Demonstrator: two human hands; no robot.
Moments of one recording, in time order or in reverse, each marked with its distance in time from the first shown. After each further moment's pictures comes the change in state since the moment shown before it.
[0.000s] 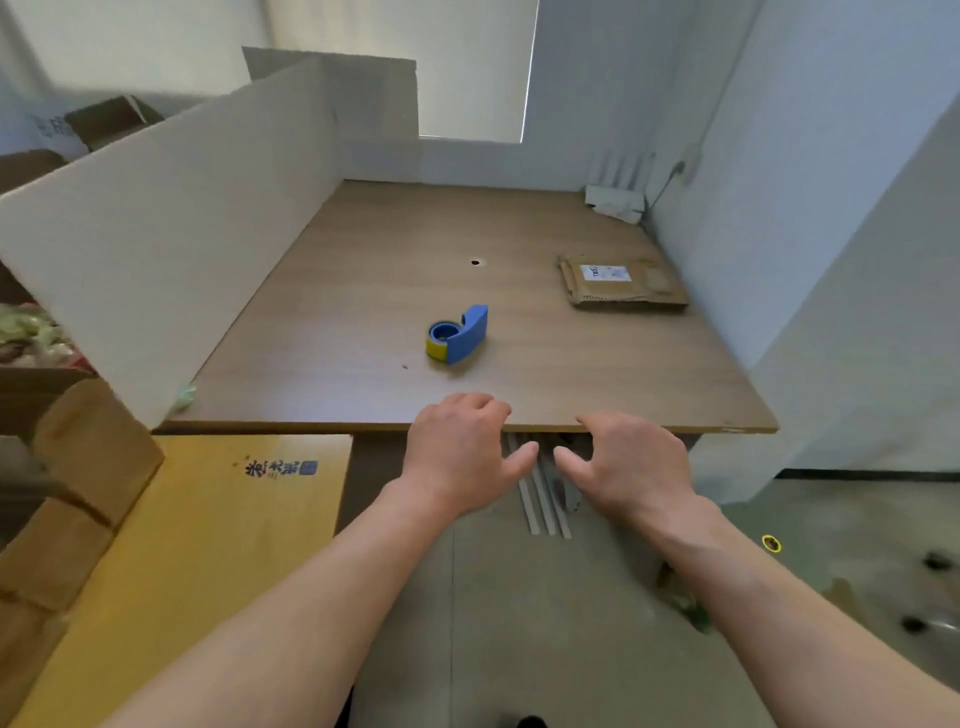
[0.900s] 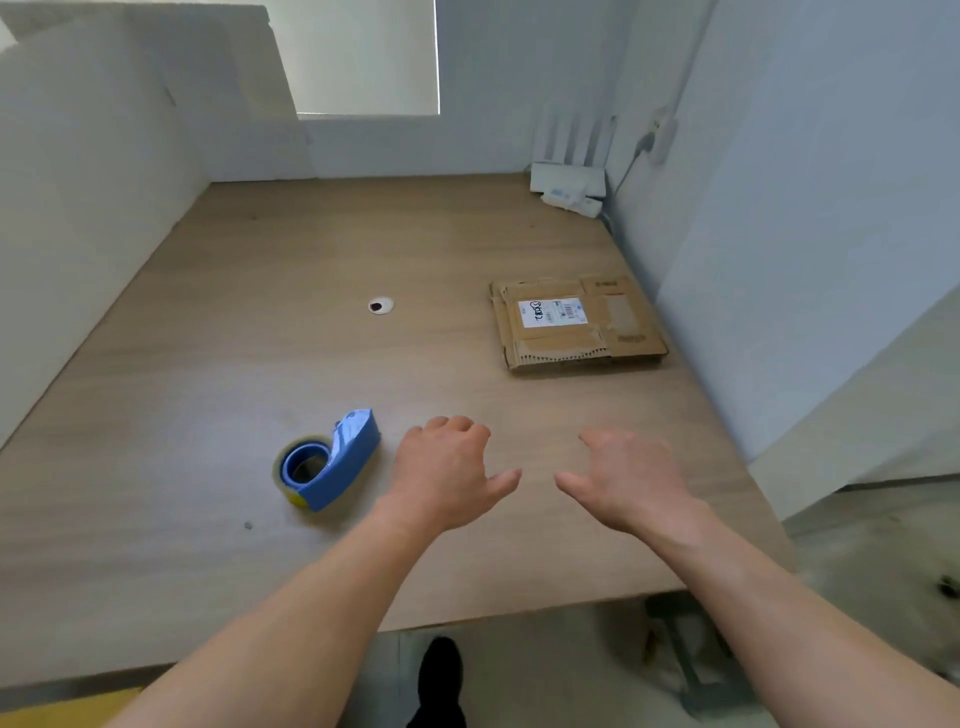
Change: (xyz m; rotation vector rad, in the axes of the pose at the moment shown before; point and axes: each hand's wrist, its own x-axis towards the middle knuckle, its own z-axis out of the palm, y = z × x) left_hand 0.375 0.025 0.159 0.081 -0.287 0.016; right_hand 0.342 0.192 0.050 -0.063 -0.307 0.172
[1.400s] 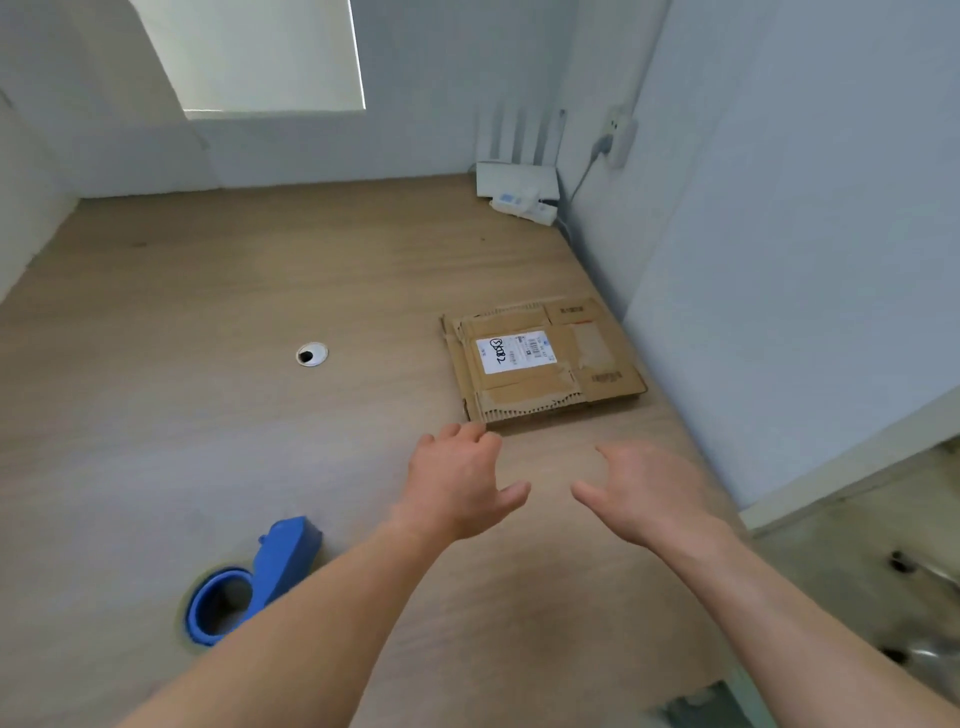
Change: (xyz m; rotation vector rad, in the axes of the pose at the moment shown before) left_hand 0.161 0.003 0.024 -0.025 -0.034 0.167; right_hand 0.119 0.037 -0.021 0.034 -0.034 0.215
